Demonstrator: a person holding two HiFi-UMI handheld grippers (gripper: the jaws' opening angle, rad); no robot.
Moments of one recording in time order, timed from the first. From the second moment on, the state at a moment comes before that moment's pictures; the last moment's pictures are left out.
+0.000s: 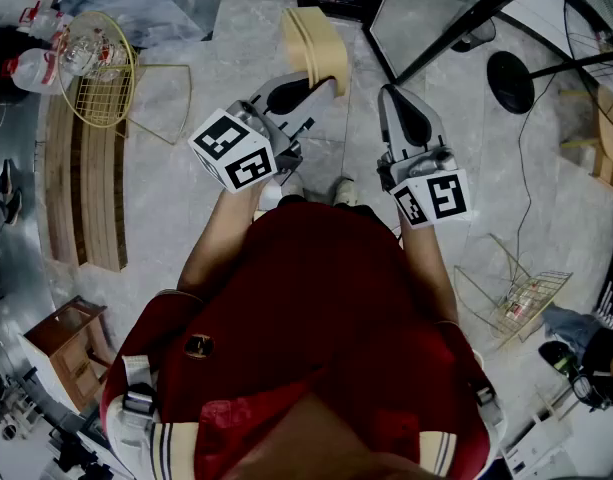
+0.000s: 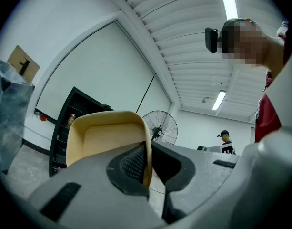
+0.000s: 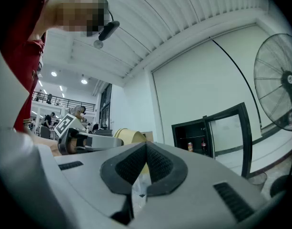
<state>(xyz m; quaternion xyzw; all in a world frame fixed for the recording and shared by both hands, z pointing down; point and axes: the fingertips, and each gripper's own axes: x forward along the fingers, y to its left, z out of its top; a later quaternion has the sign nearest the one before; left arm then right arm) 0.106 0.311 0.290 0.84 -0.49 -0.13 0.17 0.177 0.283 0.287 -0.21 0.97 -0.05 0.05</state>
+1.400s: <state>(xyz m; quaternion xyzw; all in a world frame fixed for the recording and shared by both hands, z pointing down) 0.033 0.290 0.348 0.90 -0.40 0.16 0.10 0.086 0.262 0.312 -0.27 0.96 -0.03 0.00</state>
